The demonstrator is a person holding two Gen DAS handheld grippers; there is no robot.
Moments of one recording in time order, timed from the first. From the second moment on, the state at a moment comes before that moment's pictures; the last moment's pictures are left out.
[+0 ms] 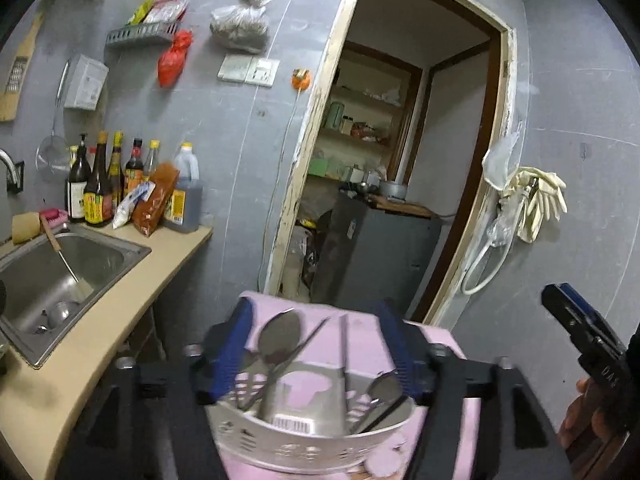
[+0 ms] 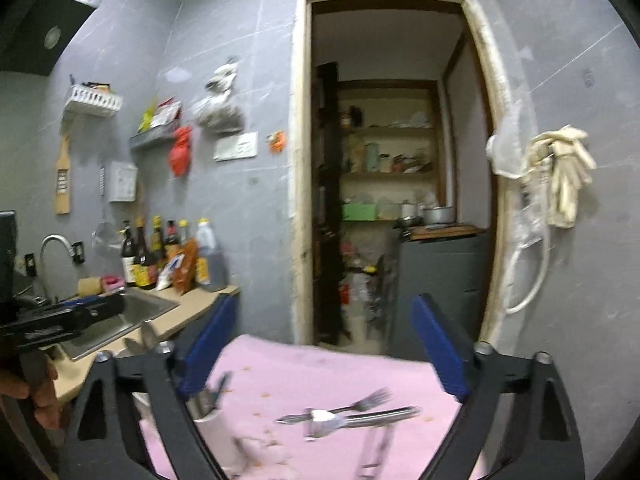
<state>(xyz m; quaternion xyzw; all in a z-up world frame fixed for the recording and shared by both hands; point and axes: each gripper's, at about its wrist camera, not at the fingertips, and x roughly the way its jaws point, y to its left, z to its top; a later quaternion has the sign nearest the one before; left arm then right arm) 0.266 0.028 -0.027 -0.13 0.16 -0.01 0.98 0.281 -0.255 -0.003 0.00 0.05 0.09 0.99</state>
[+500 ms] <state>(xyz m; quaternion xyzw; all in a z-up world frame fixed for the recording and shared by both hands) 0.267 -0.112 0.005 -0.06 0.11 -0.02 0.99 0.276 -0.346 0.023 -0.04 0.05 0.03 1.00</state>
